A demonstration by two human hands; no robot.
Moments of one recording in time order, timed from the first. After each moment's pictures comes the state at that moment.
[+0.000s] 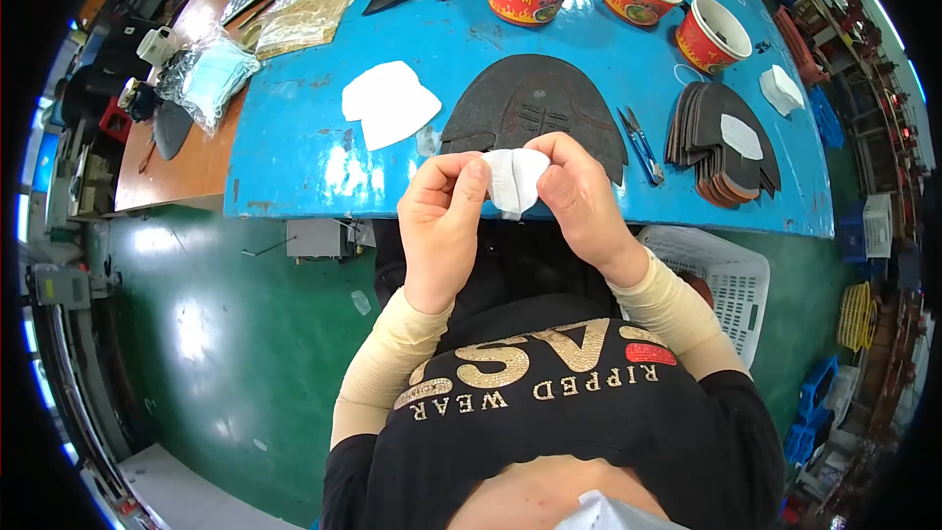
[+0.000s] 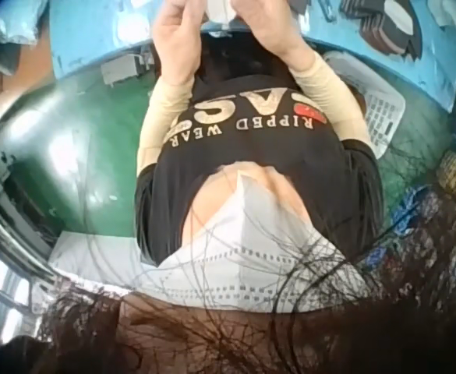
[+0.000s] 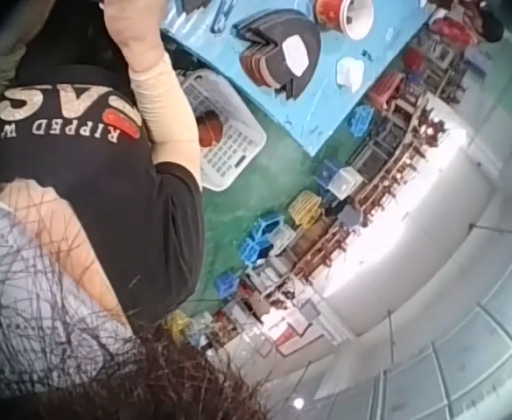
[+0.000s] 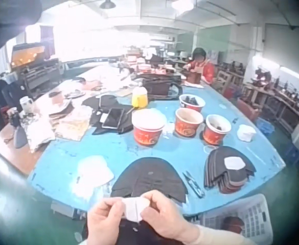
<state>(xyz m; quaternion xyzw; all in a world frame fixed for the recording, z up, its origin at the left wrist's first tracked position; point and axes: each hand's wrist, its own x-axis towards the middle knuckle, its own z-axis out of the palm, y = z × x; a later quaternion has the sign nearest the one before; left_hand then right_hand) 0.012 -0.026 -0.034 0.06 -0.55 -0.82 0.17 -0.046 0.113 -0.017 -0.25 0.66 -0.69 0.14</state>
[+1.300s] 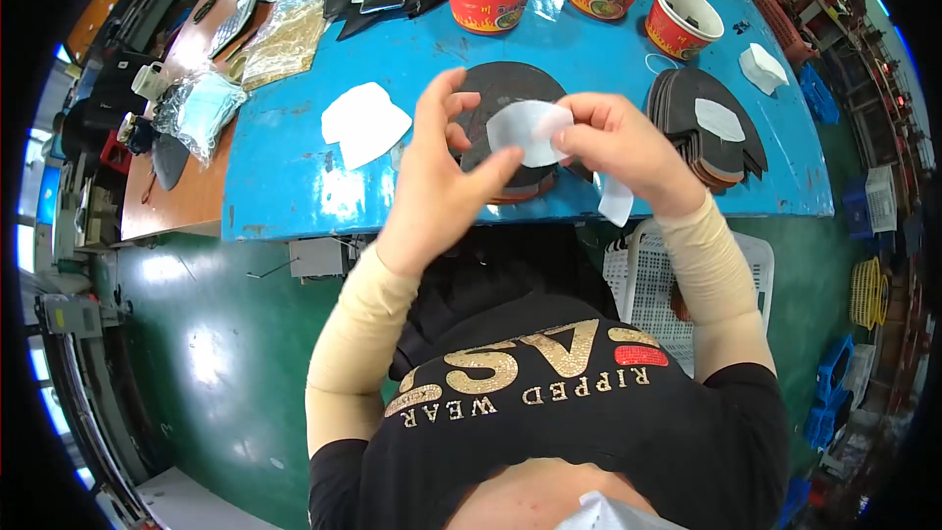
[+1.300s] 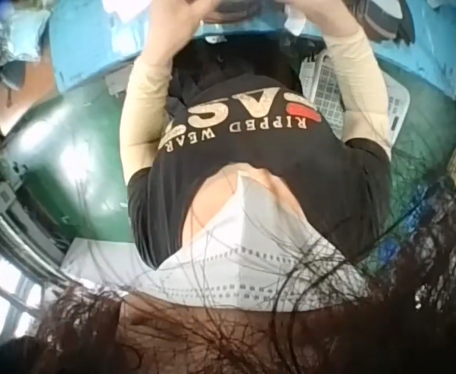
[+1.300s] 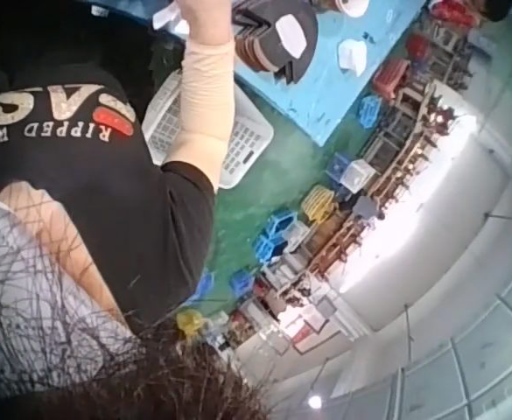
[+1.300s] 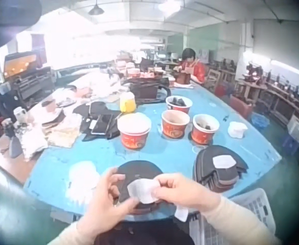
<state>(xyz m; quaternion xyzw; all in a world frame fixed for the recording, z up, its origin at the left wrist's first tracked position) -0.031 -0.024 0.000 -0.07 -0.82 -0.55 0.14 -0.101 0.167 0.022 -0.18 0.70 -0.63 0.28</state>
